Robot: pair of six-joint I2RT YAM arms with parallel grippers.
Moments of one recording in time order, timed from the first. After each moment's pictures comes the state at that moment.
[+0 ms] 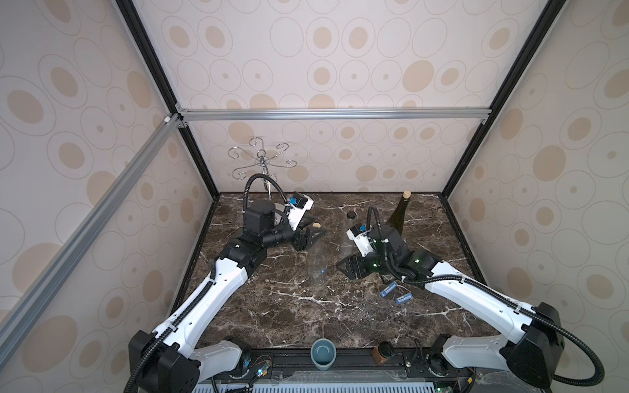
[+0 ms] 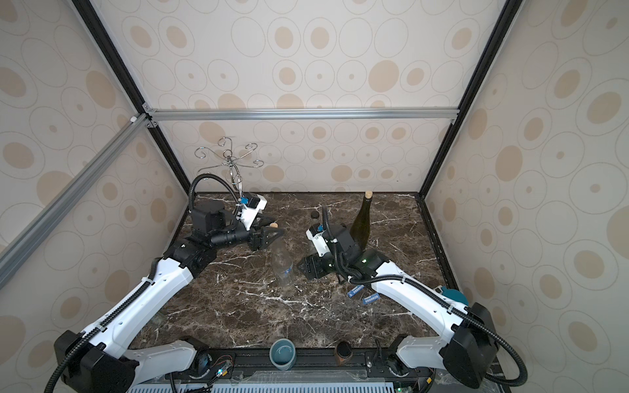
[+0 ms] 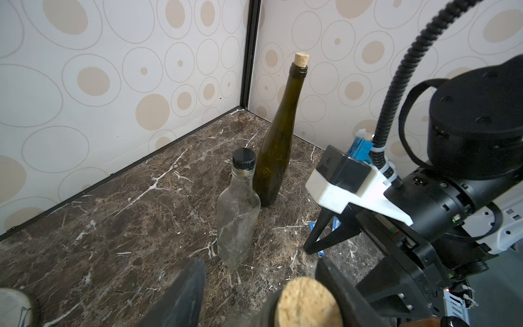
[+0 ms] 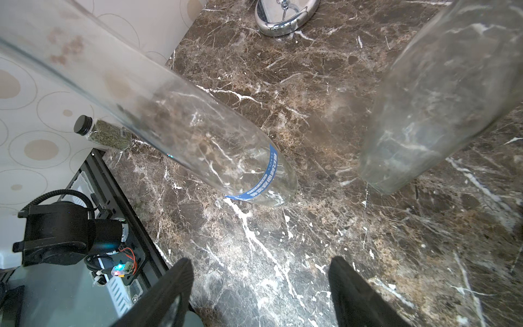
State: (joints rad) left arm -0.42 1.20 1.11 -0.25 0.60 0.04; right arm 0.74 1.27 1.03 -0.49 -0.22 0.33
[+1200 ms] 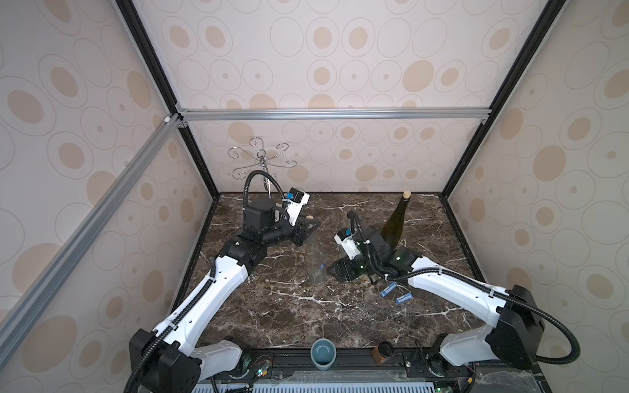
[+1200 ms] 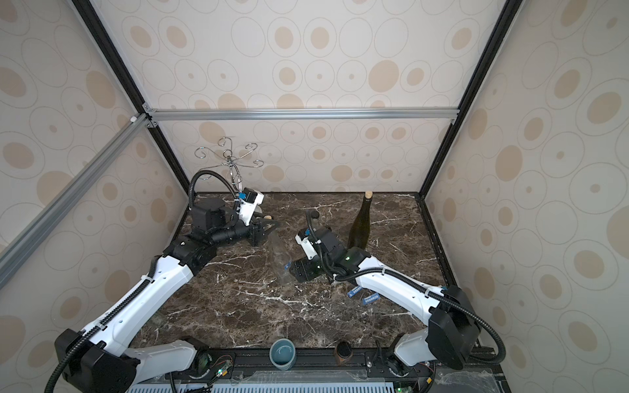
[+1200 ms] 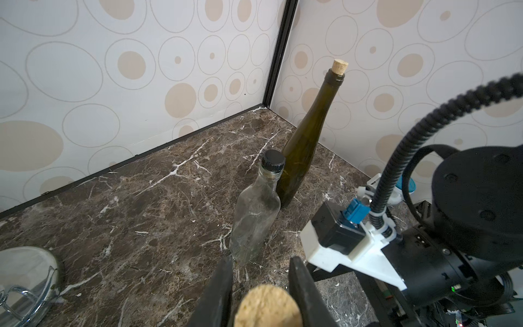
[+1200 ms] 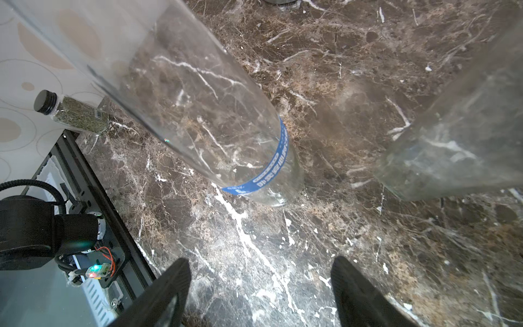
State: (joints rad) left arm -0.42 1.22 1.15 -0.28 0.49 -0.05; right arm 0.80 1.42 1.08 -0.46 -0.18 0.31
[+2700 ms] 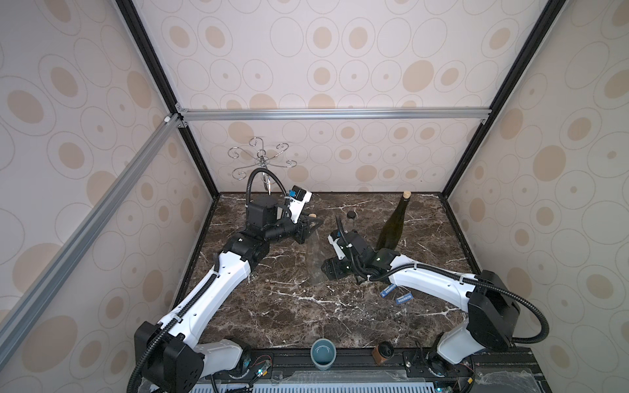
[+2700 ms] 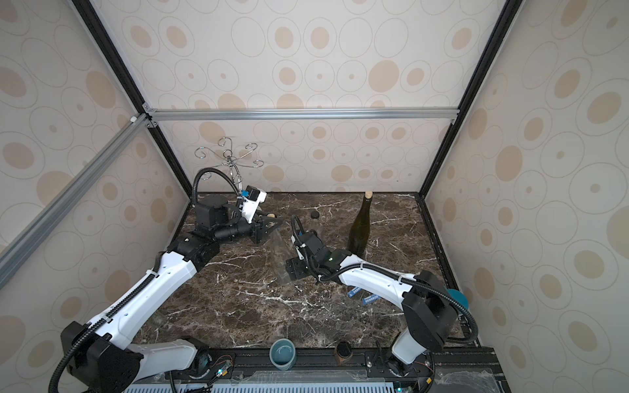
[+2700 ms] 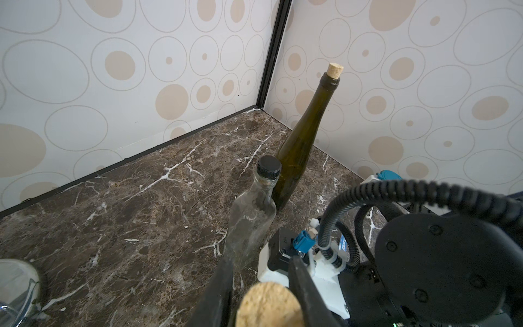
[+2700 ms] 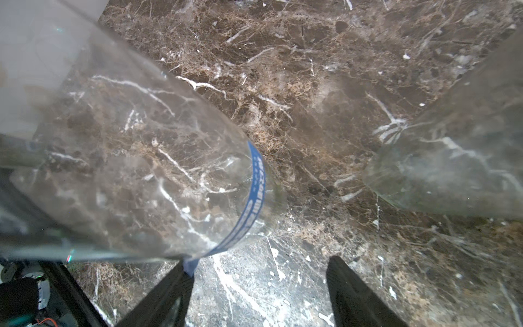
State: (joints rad) left arm -0.42 1.25 1.16 -0.26 0.52 -0.06; right arm 0.85 1.56 1.10 -0.37 0.00 0.43
